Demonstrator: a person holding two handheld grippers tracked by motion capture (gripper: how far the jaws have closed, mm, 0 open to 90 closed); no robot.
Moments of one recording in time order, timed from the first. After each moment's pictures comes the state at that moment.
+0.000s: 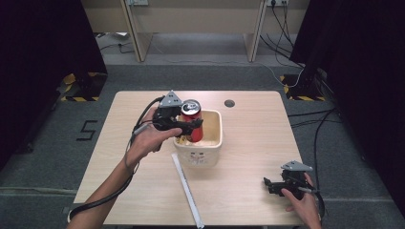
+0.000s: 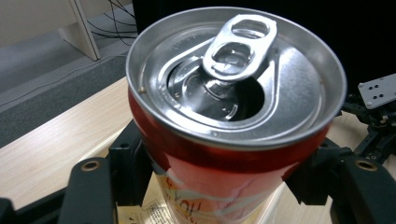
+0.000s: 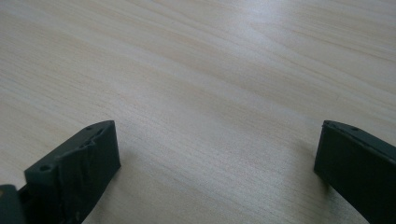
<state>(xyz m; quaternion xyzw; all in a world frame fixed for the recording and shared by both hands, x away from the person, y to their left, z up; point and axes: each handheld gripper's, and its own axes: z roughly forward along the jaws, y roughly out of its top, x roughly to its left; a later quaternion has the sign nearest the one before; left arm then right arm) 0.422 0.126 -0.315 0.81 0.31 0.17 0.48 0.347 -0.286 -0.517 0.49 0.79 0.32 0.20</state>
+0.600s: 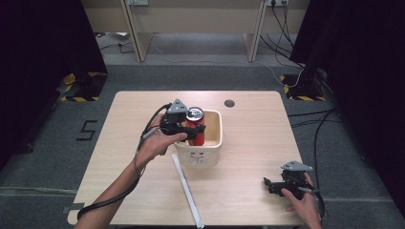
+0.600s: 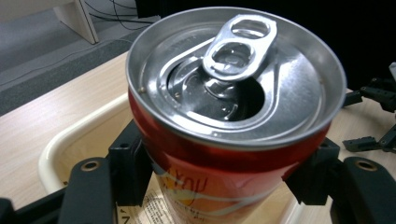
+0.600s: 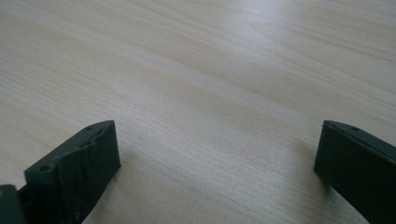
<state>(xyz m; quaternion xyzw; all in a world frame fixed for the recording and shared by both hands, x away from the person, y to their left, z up) 0.436 0.117 -0.355 0.81 0.33 0.15 0.46 0.347 -0.286 -0.517 0.49 0.79 0.32 0.20</state>
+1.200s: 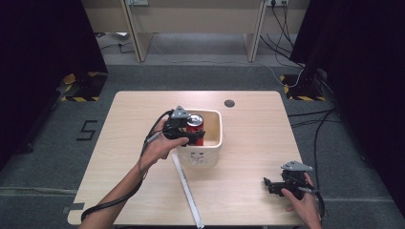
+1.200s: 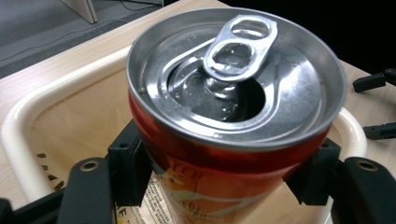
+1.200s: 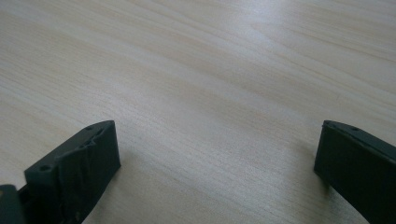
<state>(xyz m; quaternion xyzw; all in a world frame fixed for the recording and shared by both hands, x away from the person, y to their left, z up) 0.443 0.116 -0.386 0.82 0.34 0.14 0.44 0.347 -0.286 -0.517 0.49 0.79 0.32 0.20</state>
